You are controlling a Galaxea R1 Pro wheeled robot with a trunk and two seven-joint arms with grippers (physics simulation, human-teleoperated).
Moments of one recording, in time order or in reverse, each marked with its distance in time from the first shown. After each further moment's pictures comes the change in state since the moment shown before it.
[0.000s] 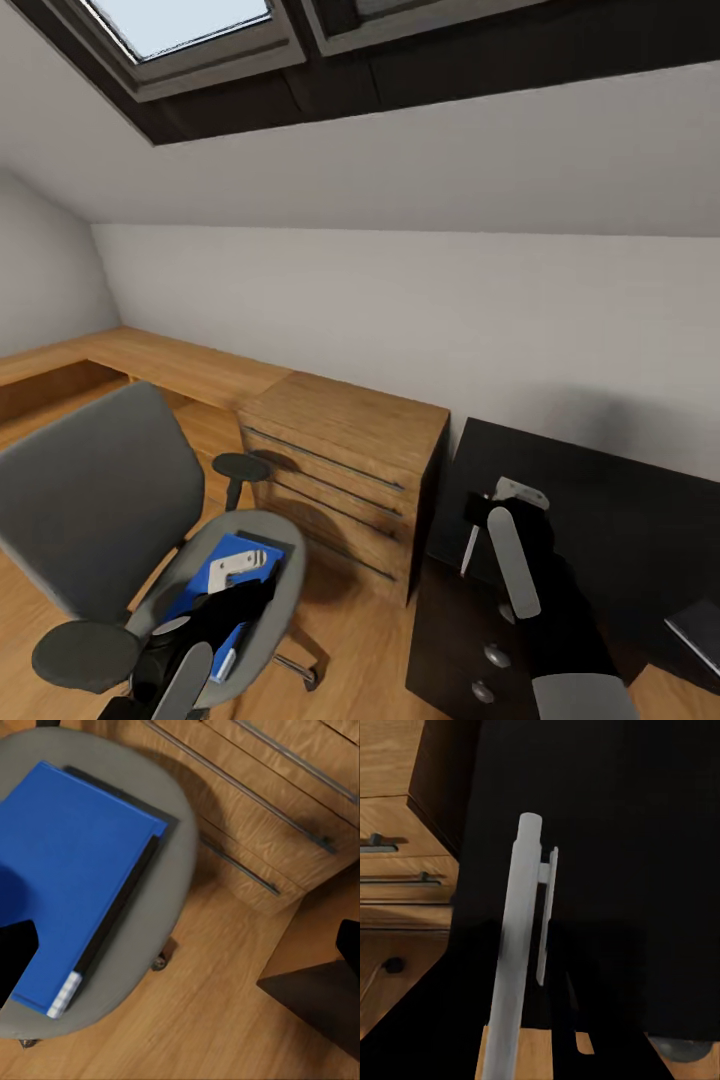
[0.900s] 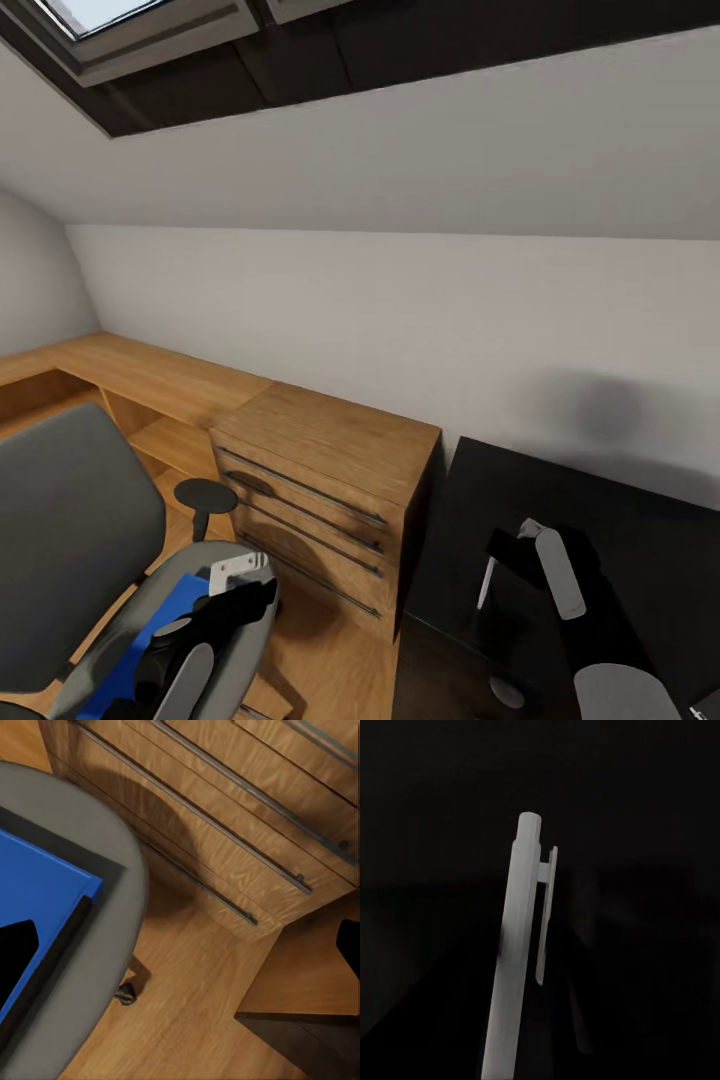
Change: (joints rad) left arm 0.000 -0.003 0.000 0.014 0.001 0.000 -0.002; right arm -0.017 -0.112 -0.210 0.260 -0.125 0.070 0.235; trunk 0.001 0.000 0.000
